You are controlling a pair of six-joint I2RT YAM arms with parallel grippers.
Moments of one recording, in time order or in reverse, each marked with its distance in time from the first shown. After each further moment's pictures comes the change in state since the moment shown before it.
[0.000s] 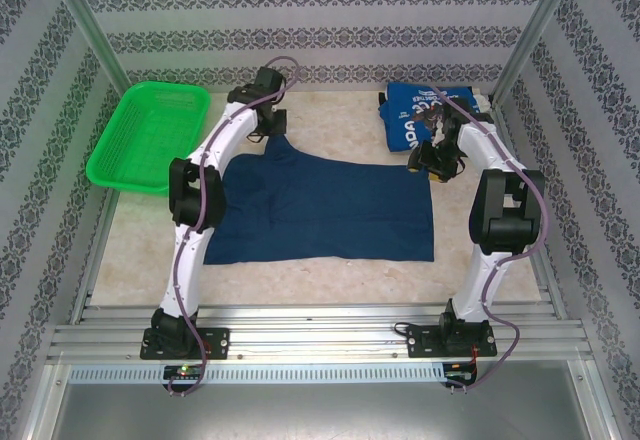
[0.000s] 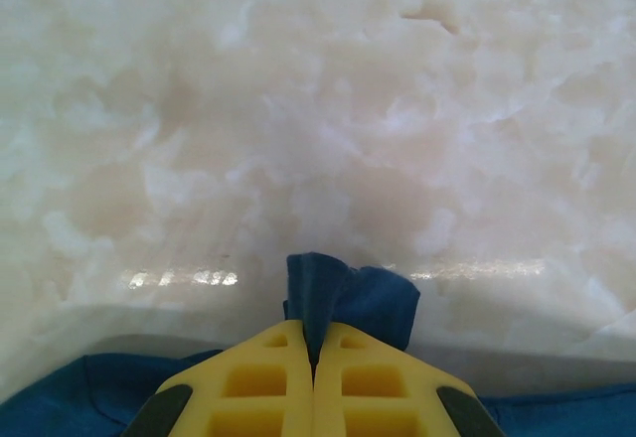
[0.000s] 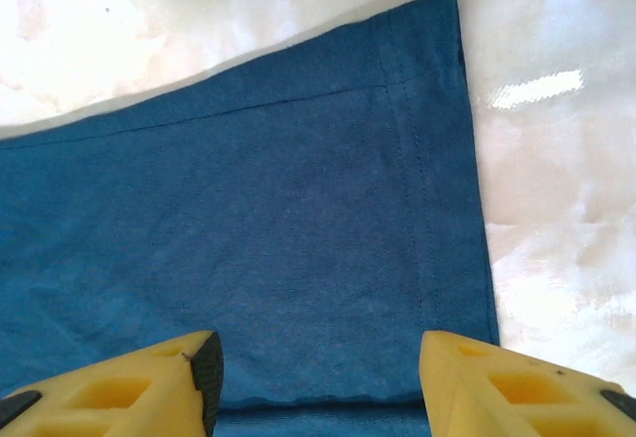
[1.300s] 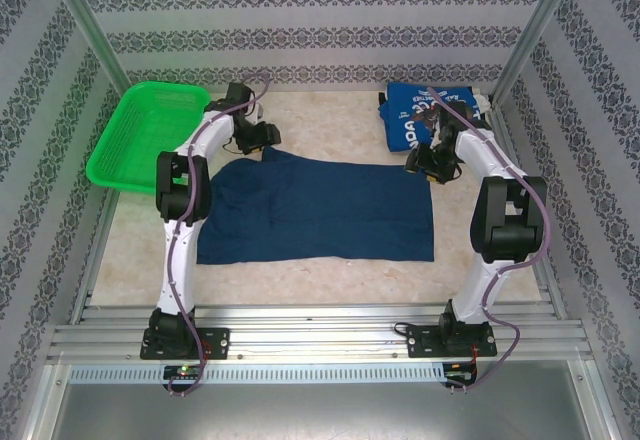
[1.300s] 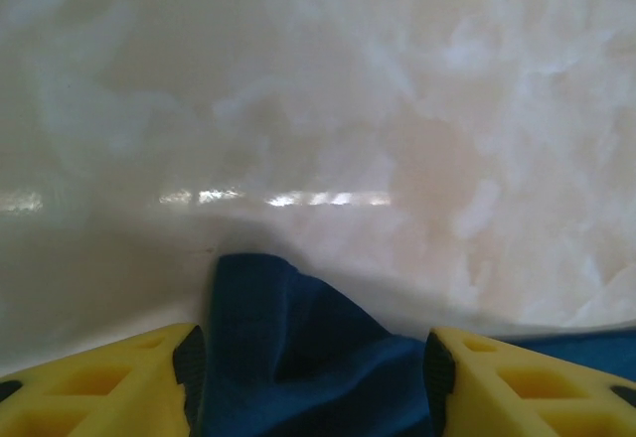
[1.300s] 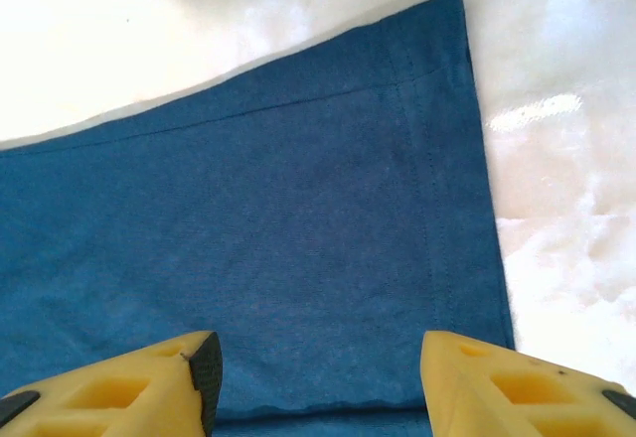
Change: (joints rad) left arm 0.168 0.056 -0.171 0.148 0.471 -0.078; right arm 0.026 -0.075 -0.089 0.089 0.031 0.046
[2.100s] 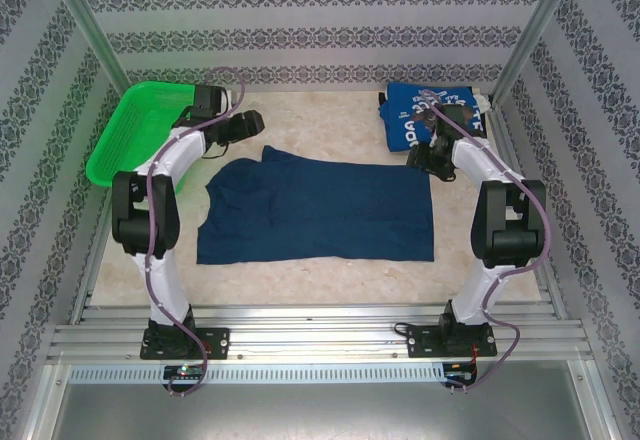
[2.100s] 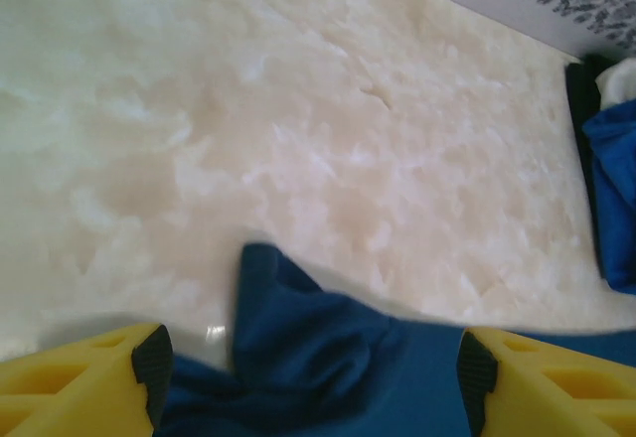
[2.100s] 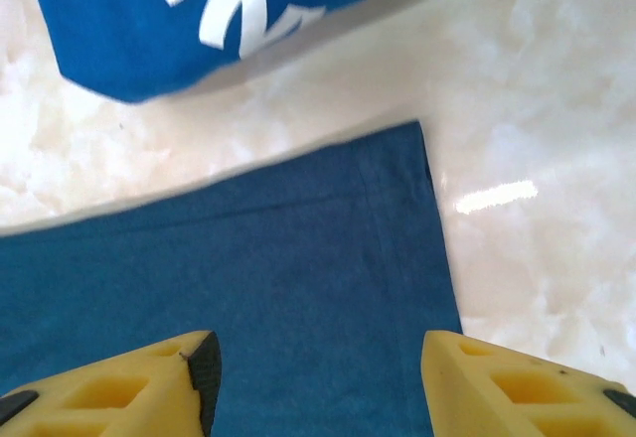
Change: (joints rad) left arm 0.051 -0.470 -0.552 0.441 -0.048 -0.044; right arm 0.026 -0.034 -0.103 0.238 0.122 0.009
